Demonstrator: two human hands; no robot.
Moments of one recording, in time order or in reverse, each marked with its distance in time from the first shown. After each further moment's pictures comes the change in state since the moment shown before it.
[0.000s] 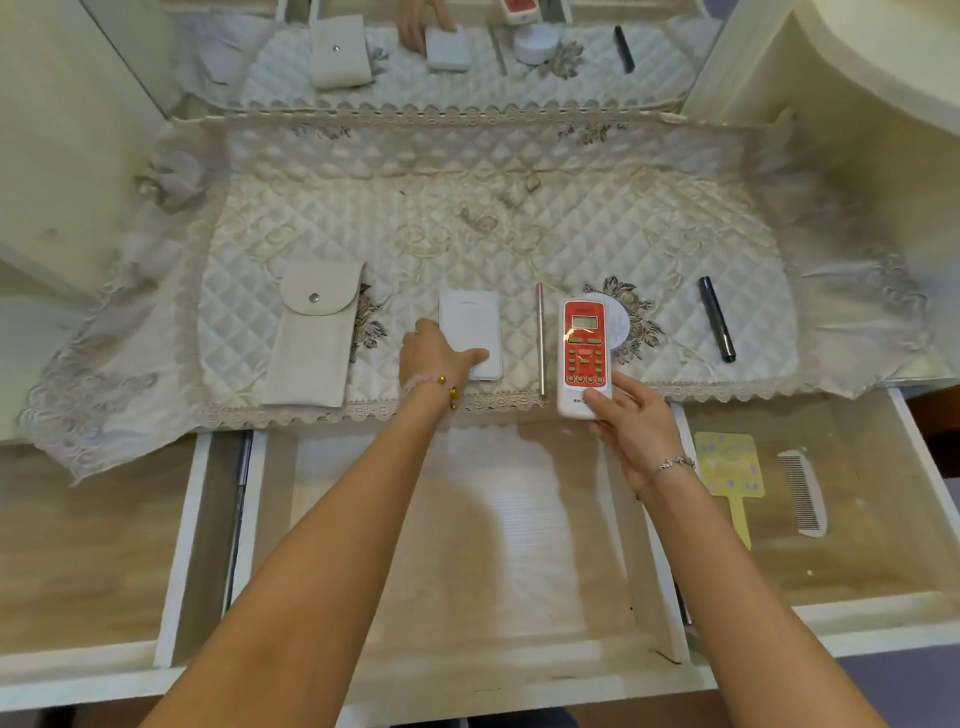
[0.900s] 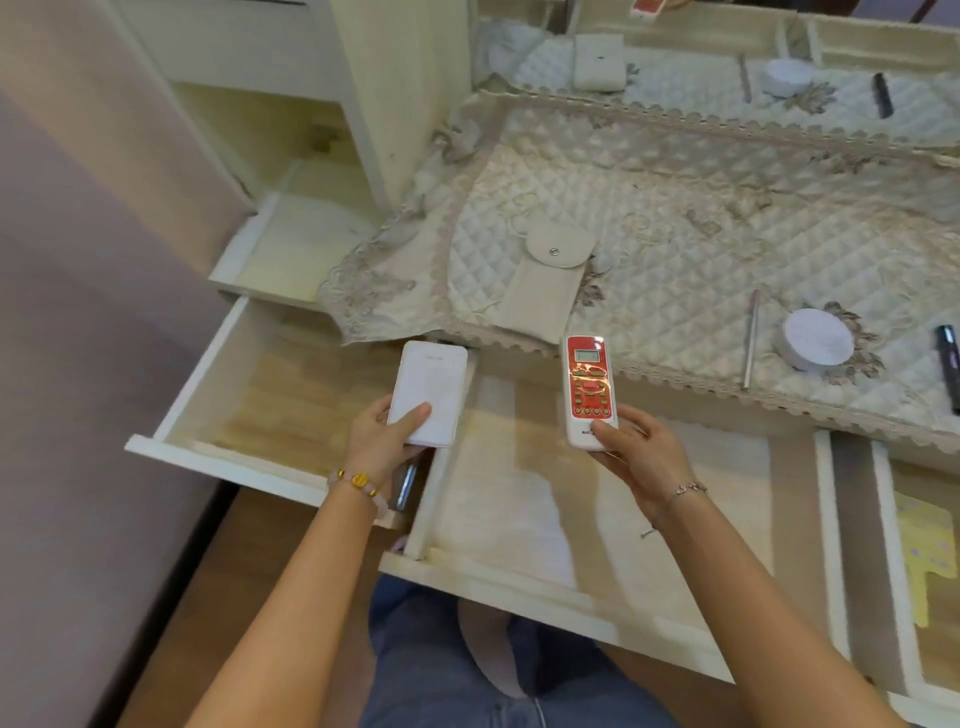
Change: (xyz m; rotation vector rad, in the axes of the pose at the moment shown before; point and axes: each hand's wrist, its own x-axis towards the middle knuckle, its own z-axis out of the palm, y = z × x) left_hand -0.155 -0.235 -0.155 -0.992 0.209 -0.284; right_hand -0.098 0.086 0.132 -0.141 -0.321 0.133
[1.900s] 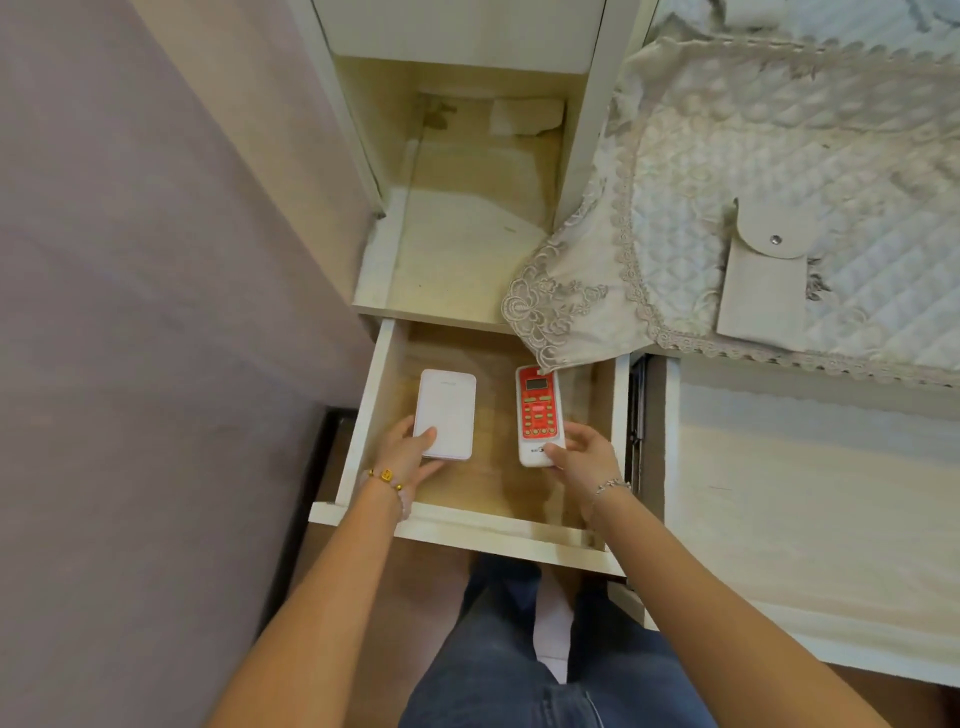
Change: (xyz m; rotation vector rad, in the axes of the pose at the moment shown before) left_hand 0.175 0.013 -0.223 0.024 -0.127 -0.357; right_hand 0.046 0.119 0.303 -0.241 0.172 0.189
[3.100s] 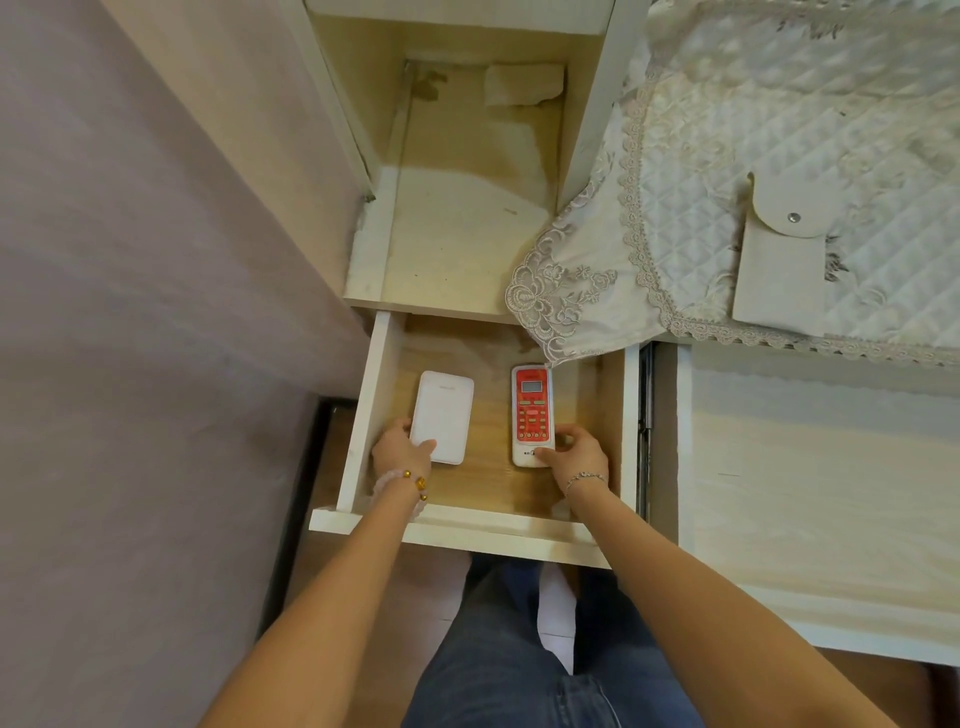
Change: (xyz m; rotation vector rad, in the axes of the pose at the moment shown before) left_hand 0.035 -0.014 -0.003 0.751 0.319 0.146; right_hand 0.032 0.025 0.021 -0.380 0.102 -0.018
